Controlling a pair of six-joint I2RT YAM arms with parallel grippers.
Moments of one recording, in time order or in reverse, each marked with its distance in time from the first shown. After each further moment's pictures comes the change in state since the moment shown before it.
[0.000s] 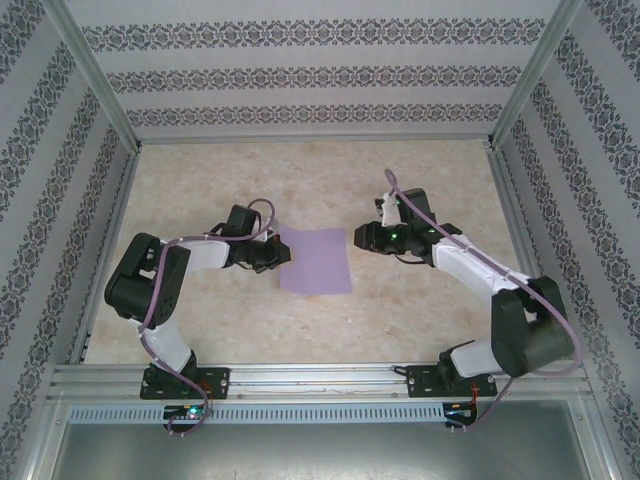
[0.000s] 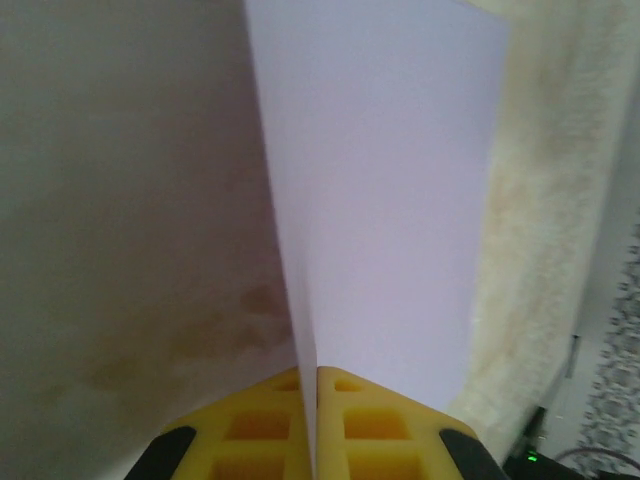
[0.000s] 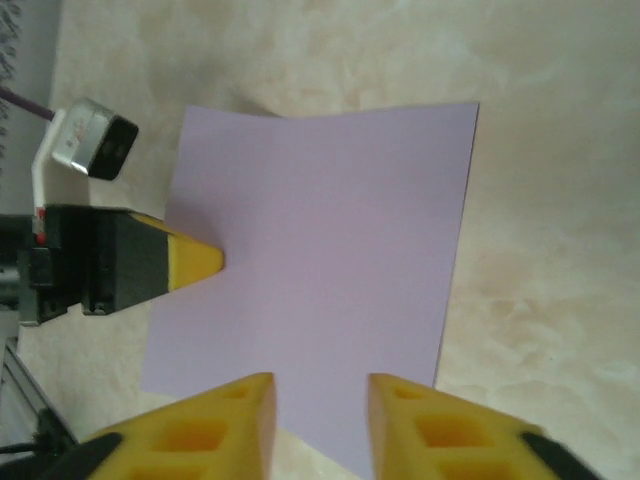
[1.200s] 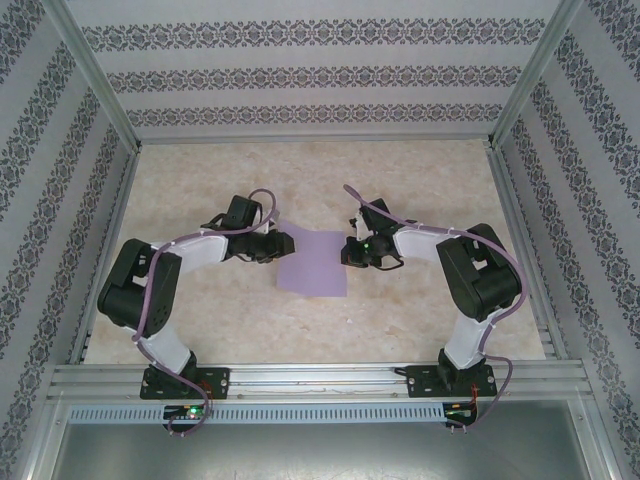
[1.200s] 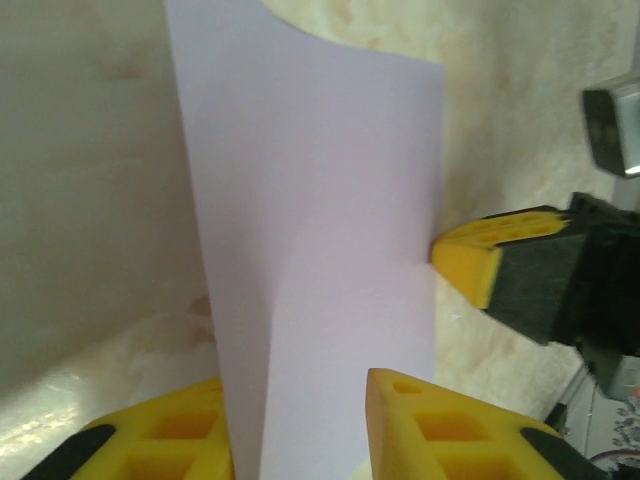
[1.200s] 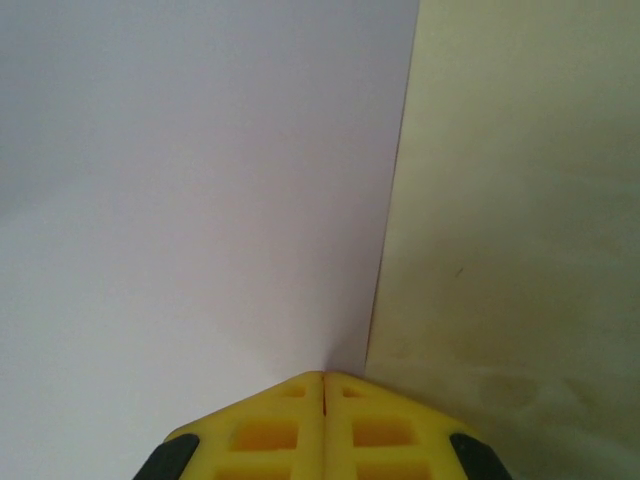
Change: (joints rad) left arm -0.013 -0.081 0.073 -0.117 -0.032 0.067; right arm 0.100 0.369 0.097 0.021 0.092 0.014
